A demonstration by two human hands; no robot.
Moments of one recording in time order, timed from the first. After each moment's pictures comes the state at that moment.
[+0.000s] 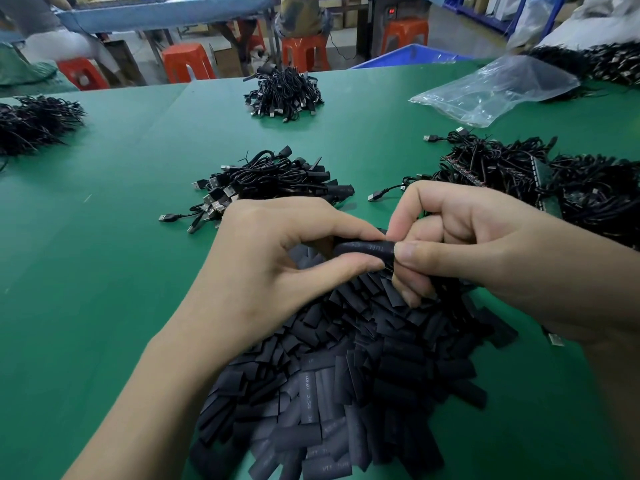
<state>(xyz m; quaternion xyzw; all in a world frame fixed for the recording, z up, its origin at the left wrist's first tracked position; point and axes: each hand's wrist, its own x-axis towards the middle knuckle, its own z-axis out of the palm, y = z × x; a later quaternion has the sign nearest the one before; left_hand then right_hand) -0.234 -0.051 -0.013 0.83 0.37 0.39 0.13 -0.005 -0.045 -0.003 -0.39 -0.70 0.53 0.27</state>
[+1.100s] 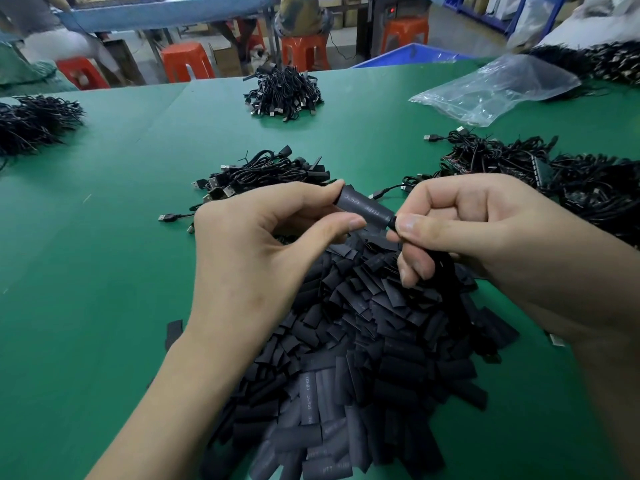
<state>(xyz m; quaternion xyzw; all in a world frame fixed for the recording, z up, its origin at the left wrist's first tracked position) -0.223 -0.048 -0.027 0.70 0.45 0.53 0.16 -0.013 -0.043 0.000 -0.40 -0.66 0.53 0.36</state>
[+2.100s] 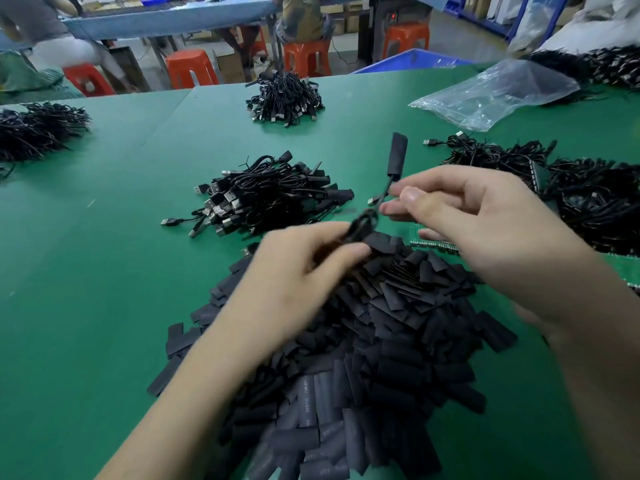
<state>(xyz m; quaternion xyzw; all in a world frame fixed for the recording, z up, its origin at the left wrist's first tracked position) -0.218 -0.036 -0.048 0.76 0.50 0.32 0.27 -0.012 -0.034 -0.015 -0.52 -0.63 0.40 0.42</state>
